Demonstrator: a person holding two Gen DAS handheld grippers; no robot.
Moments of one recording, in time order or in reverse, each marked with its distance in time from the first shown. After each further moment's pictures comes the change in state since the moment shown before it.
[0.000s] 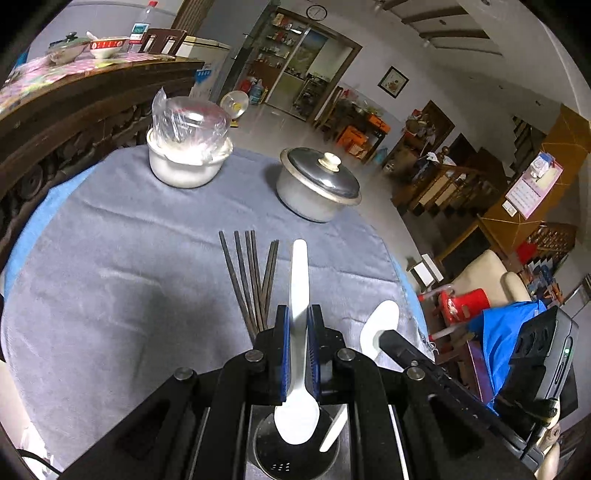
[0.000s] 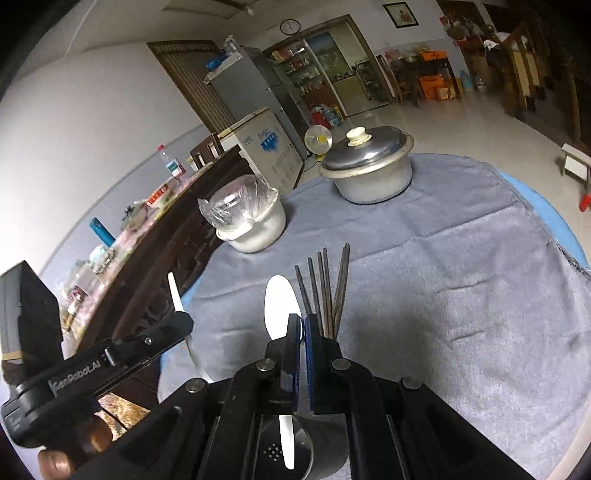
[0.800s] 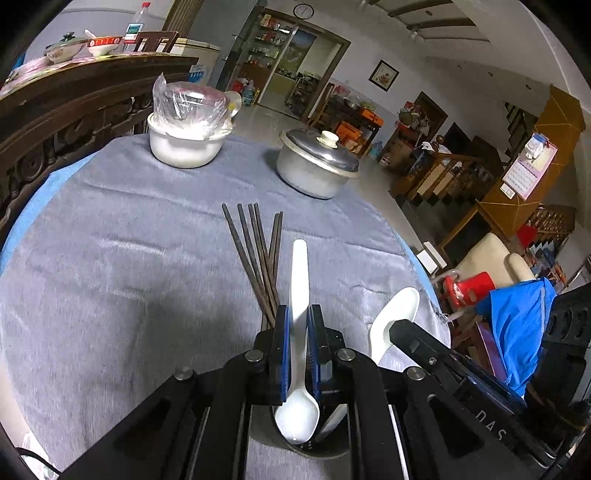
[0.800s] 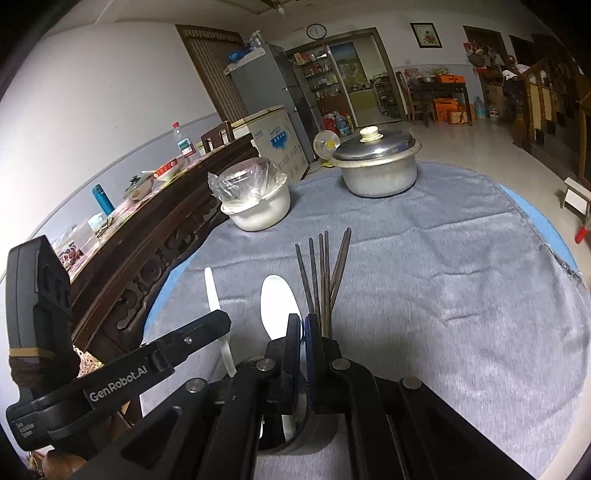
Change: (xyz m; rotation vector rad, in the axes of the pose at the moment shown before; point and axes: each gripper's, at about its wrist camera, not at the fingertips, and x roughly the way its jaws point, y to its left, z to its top) left arm 0.008 0.012 -0.045 0.053 -0.001 -0.001; right arm -0.014 0.015 -0.048 -0.129 -0.021 -0.025
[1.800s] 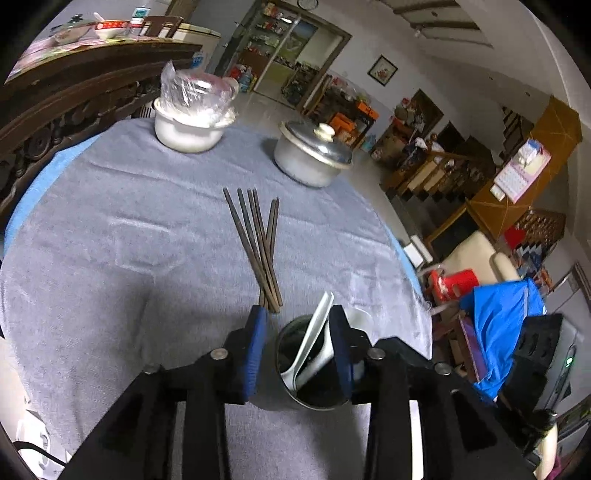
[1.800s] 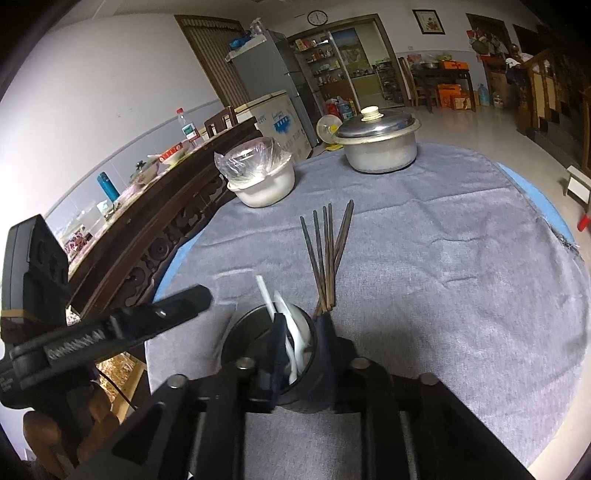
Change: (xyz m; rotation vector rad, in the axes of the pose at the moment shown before) left arm -0.033 0.013 -0.005 -0.049 0.044 -0.062; right arm -0.017 0.000 -0.024 0.019 0.056 0.025
